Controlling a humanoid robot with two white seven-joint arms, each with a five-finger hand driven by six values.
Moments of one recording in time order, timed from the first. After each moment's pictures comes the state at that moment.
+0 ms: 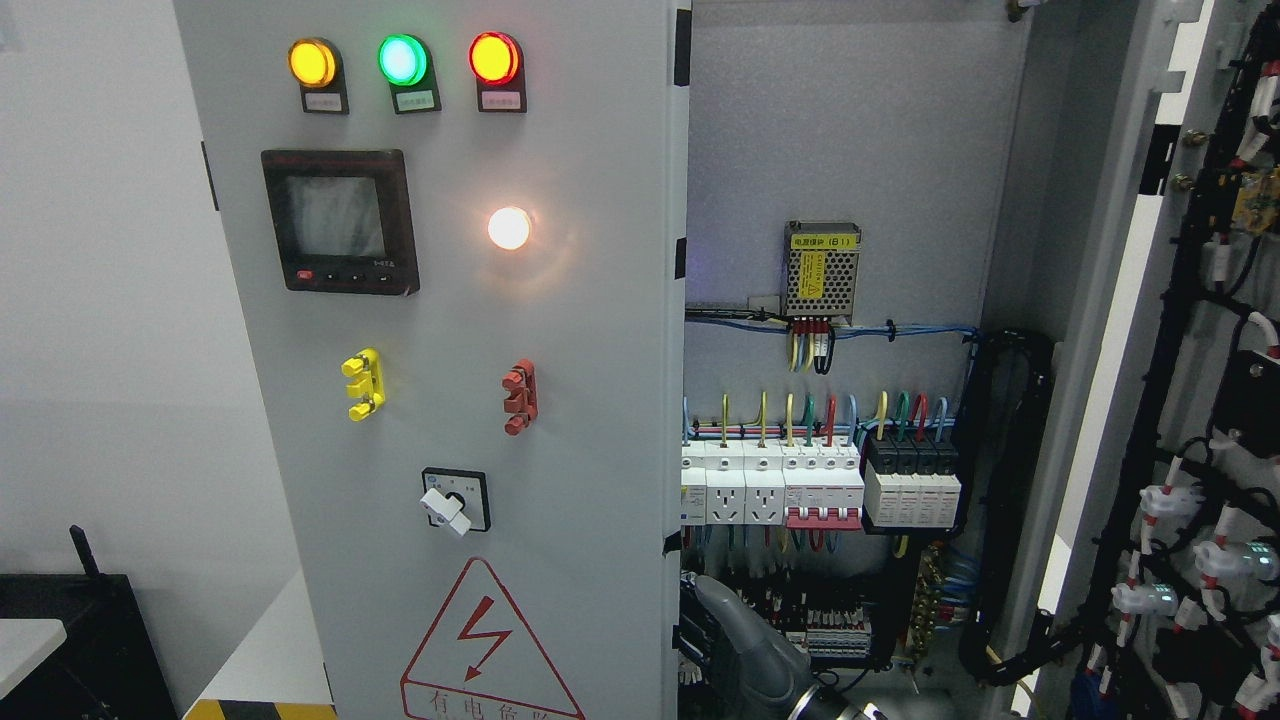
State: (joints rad) left arm 0.11 -0.04 0.04 -0.07 -0.04 -0.09 -0.28; right arm -0.51 0.01 0.23 -1.34 -0.37 0.08 0.61
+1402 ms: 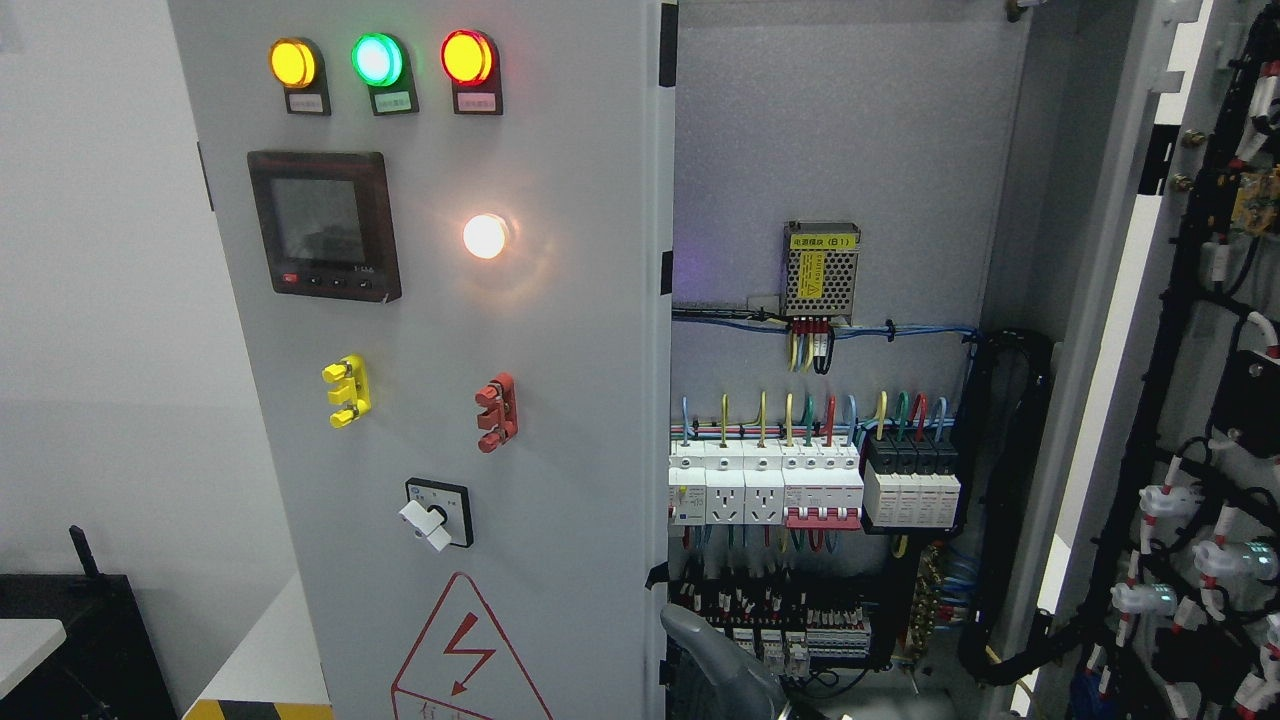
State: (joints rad) left arm 0.11 -0.04 0.04 -0.07 -0.04 -0.09 -0.28; right arm -0.49 0.00 0.29 -1.41 -0.45 0.09 0.72
